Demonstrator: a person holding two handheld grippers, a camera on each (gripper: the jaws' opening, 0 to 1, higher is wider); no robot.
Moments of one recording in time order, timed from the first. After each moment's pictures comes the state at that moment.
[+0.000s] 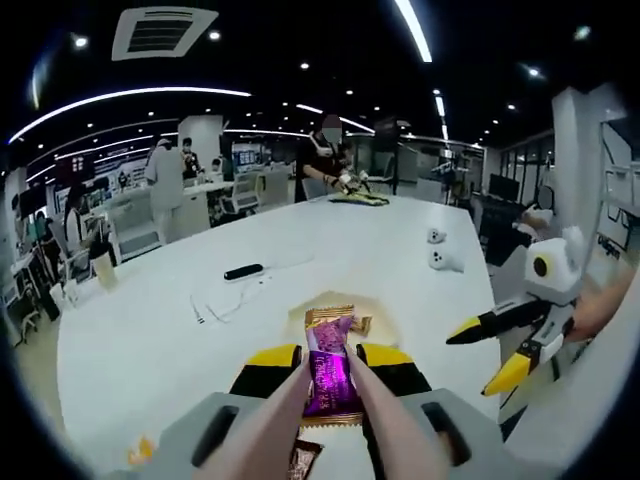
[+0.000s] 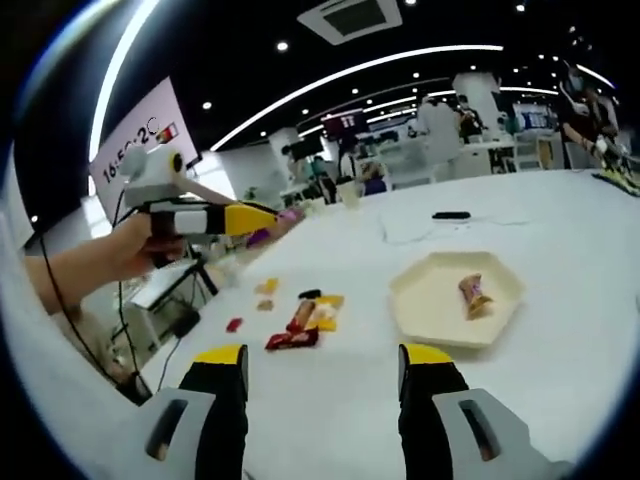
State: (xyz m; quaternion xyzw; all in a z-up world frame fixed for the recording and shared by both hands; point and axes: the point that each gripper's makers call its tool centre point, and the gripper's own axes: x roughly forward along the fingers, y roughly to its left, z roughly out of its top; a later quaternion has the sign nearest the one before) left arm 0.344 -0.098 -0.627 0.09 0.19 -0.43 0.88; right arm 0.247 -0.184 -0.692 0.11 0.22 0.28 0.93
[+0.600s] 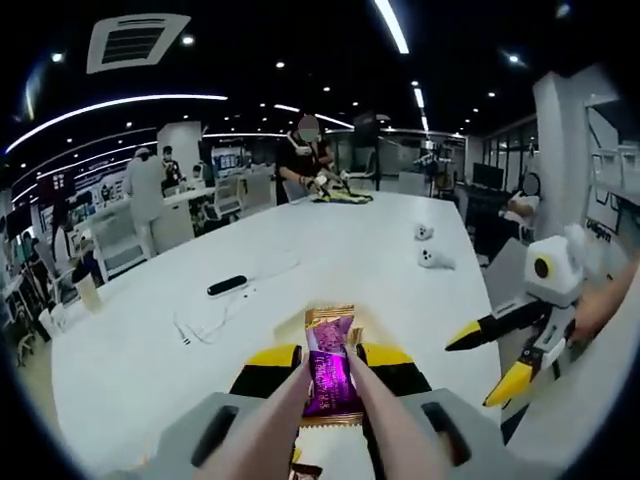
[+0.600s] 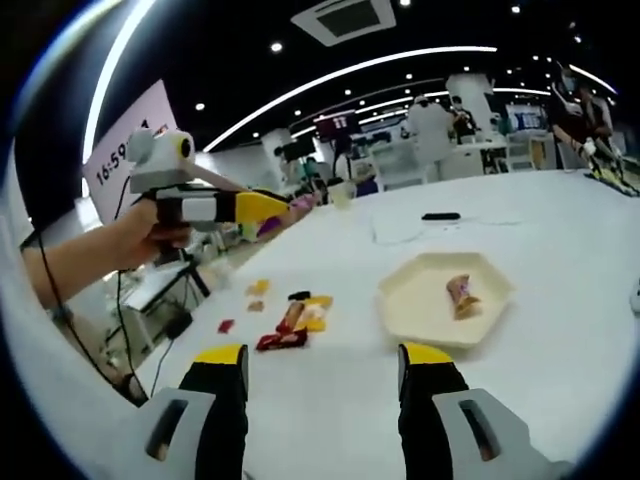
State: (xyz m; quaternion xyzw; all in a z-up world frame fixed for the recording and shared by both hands) left arm 0.359 -0.130 -0.616 0.09 0.18 -0.46 0.86; right arm 0.250 -0.197 -0.692 0.10 0.22 0.26 0.93
